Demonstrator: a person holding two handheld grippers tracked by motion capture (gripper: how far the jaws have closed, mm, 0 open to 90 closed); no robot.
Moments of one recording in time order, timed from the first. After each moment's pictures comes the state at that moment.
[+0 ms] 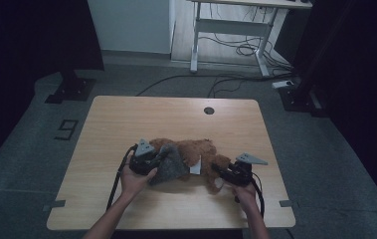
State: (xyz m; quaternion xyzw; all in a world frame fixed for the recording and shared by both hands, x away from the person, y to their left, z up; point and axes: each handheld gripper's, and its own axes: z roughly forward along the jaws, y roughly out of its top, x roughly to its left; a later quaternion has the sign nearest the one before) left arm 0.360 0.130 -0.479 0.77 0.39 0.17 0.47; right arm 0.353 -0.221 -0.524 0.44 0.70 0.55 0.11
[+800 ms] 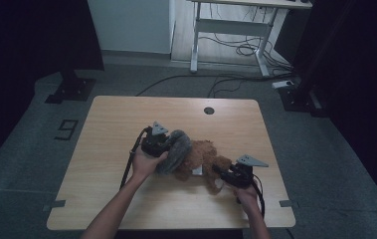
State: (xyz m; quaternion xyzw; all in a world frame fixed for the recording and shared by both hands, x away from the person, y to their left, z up) left arm 0.406 0.099 -0.452 0.79 0.40 0.17 0.43; right arm 0.348 -0.224 -0.525 0.43 0.71 0.55 0.12
